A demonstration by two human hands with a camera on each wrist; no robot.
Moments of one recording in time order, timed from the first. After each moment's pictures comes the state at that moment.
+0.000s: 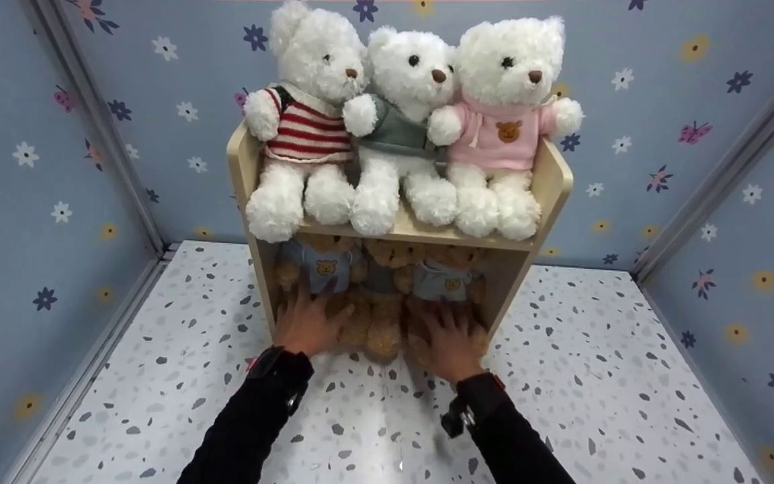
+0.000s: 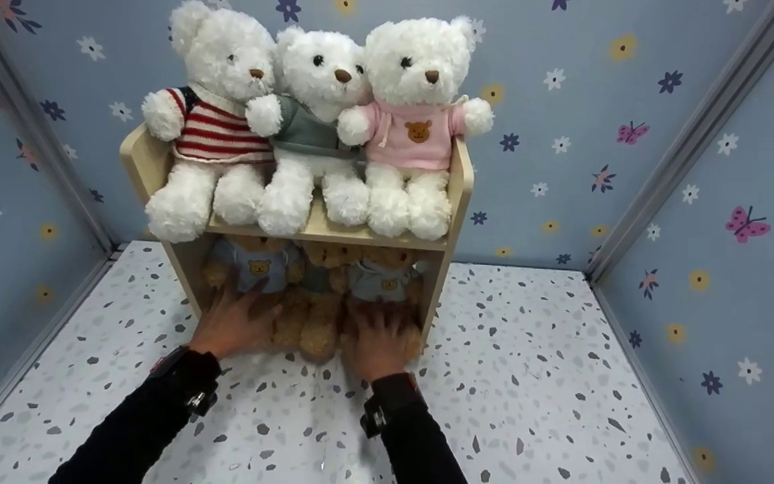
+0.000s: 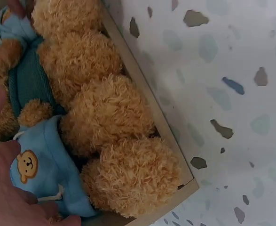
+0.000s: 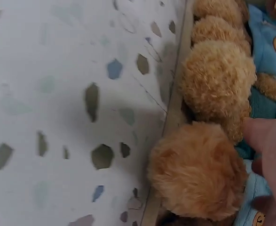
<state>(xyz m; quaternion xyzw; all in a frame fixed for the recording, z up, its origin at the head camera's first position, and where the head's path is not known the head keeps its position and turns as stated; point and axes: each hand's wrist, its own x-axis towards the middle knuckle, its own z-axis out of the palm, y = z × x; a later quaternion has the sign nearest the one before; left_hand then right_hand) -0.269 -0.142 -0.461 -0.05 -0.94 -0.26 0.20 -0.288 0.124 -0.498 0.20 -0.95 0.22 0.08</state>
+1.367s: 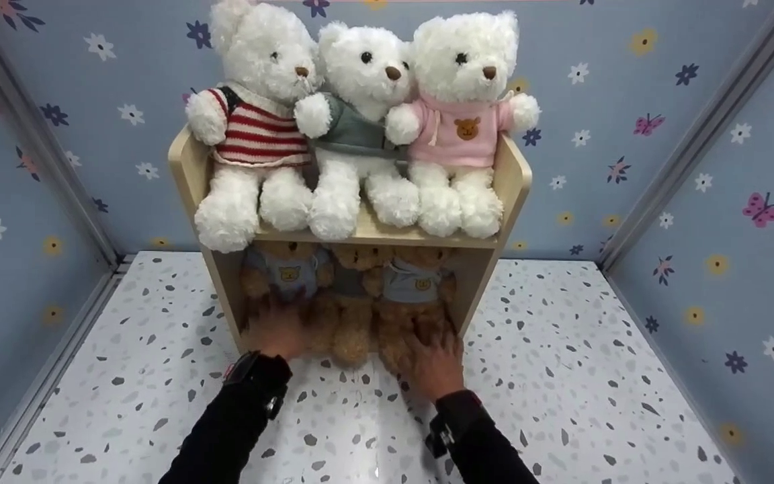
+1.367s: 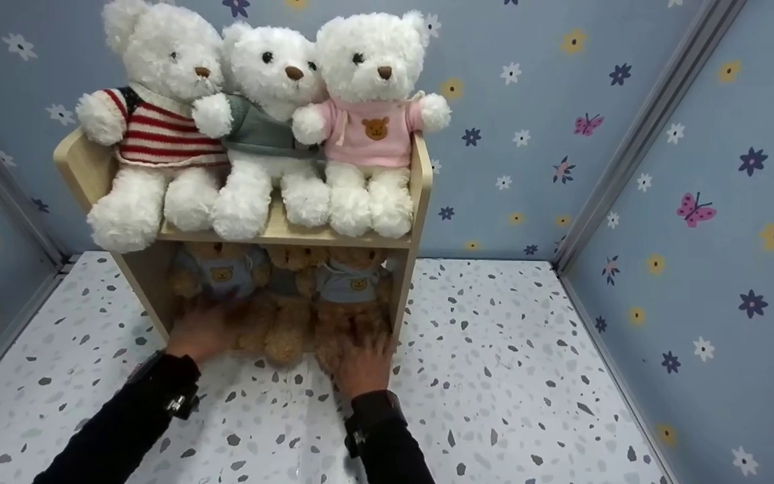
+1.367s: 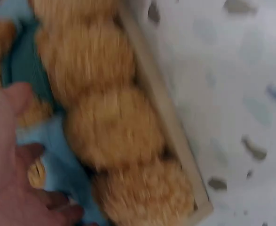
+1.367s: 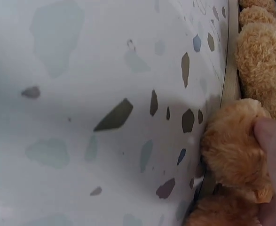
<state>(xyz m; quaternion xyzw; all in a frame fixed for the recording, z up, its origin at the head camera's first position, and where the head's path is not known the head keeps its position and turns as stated) -0.297 -0.134 -0.496 -0.12 -0.95 -0.16 0.25 -0.277 0.145 -0.534 0.17 -0.96 0.08 0.21</state>
